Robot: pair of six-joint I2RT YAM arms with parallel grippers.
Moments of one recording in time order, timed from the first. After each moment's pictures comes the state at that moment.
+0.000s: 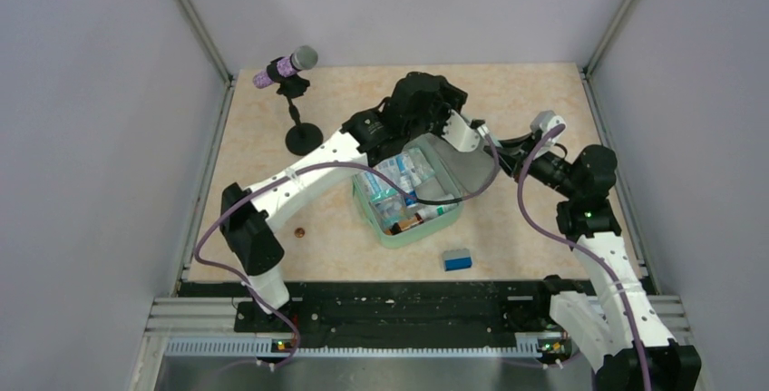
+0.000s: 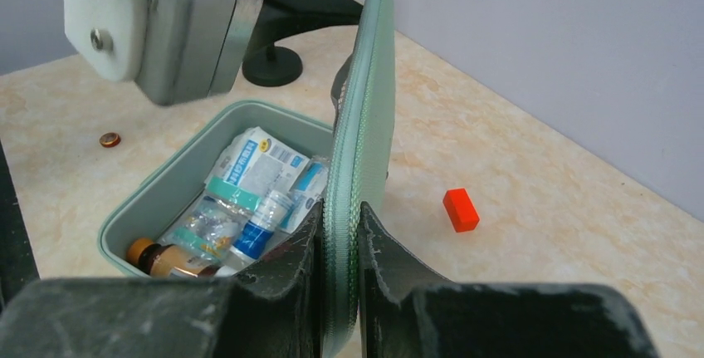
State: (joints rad) left arm -0.88 1.76 1.76 -0.42 -0.14 1.42; right arm 0.06 0.80 0.62 0.23 -0.84 -0.05
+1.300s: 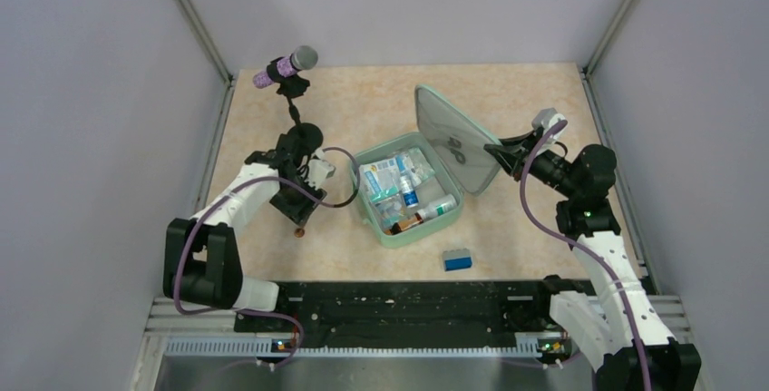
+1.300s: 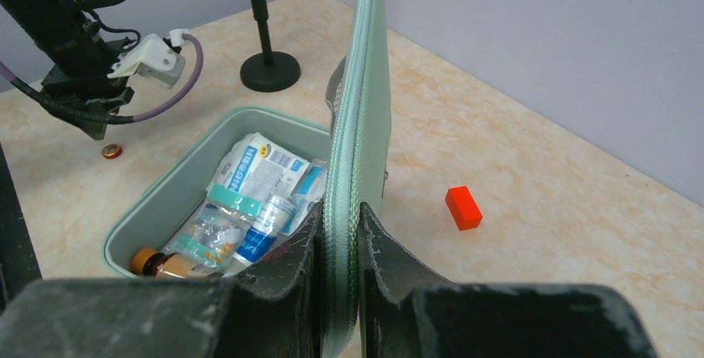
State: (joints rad) left arm -0.19 1.39 0.94 -0.92 0.01 0.47; right arm 0.06 0.81 0.62 0.25 -0.81 -0.01
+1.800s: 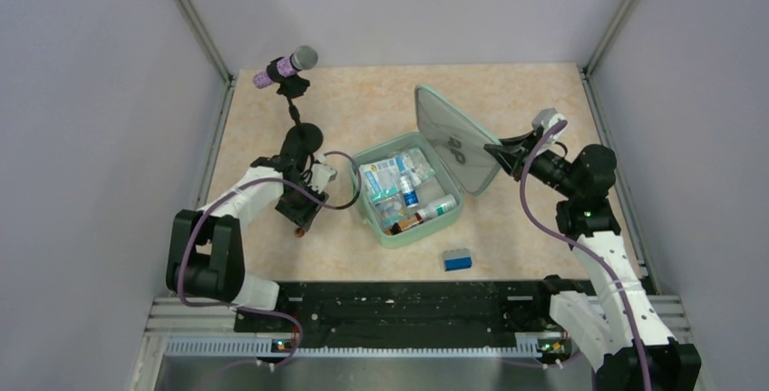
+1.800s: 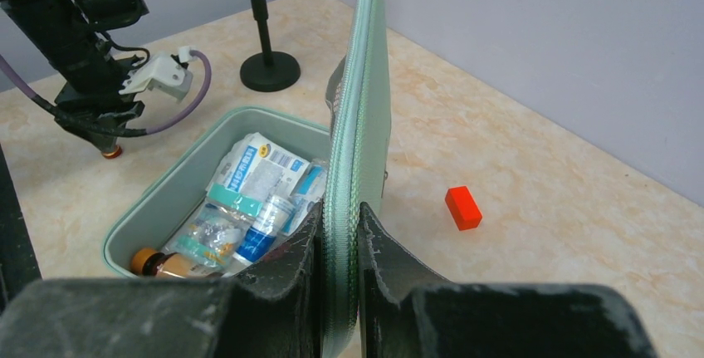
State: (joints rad) left arm -0.18 1.44 0.87 -0.81 0.05 0.41; right arm 0.06 0.81 0.62 0.25 -0.81 -0.01
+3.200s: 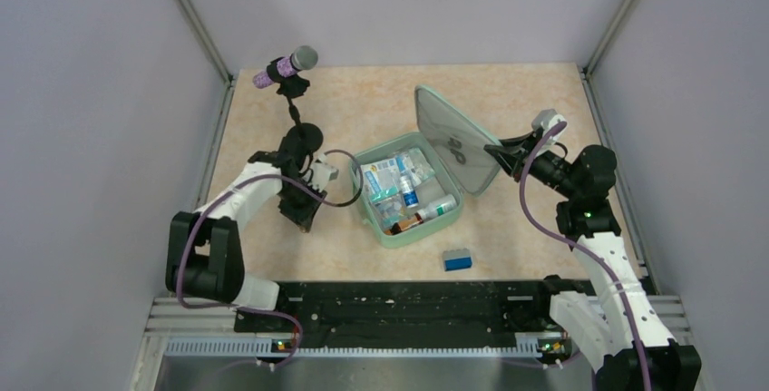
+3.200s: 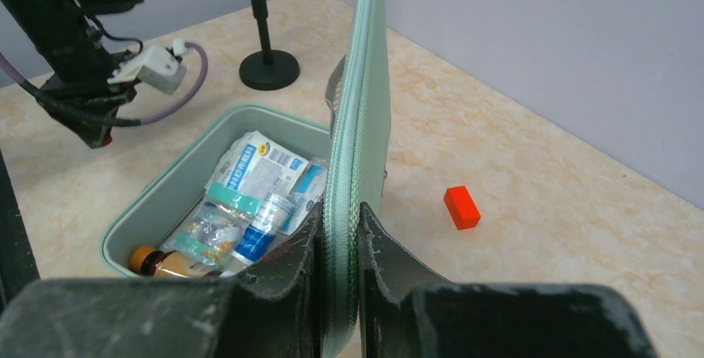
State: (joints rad) left arm -0.18 1.47 0.89 -0.90 0.12 0.39; right arm 0.06 0.80 0.62 0.24 -0.81 -0.02
